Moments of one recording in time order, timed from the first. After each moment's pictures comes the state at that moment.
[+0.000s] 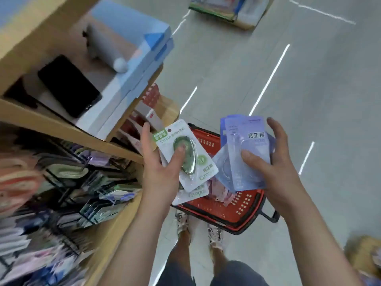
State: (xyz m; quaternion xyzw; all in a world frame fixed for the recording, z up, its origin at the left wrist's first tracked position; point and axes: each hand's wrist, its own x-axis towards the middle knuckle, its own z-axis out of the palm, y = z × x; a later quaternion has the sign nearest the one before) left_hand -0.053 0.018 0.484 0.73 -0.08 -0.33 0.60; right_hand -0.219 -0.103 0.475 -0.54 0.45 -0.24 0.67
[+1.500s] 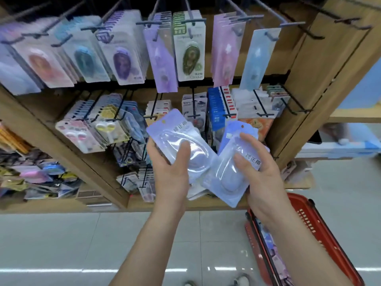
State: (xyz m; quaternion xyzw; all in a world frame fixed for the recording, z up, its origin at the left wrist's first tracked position) left_hand -0.134 0.427 0.701 0.58 0.14 0.18 0.79; right_hand -0.132 0.271 0.679 -0.64 0.02 -0.03 0.76
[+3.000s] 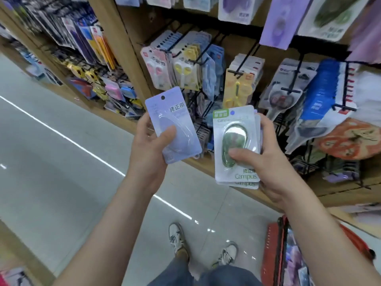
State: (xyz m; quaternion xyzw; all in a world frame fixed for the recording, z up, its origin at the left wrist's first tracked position) left_hand -0.189 0.539 0.673 0.51 0.31 0.22 0.77; right_hand -0.080 0.354 0.652 -0.63 -0.14 0.31 0.70
